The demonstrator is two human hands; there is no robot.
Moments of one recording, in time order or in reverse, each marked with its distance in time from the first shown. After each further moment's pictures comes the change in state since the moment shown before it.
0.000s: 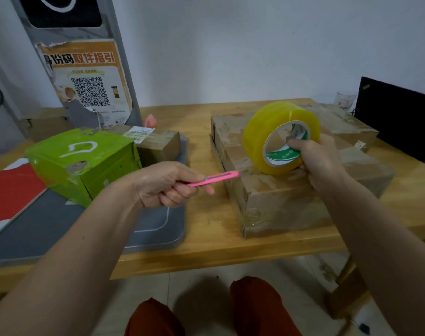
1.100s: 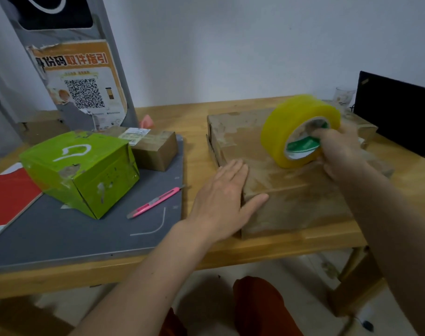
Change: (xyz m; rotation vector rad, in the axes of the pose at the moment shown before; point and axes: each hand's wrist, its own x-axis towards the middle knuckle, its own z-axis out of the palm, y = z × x) left_hand 0.050 -0.023 0.098 1.163 0.617 0.446; right_hand 0.012 -0.010 -0.024 0.082 0.102 -0.028
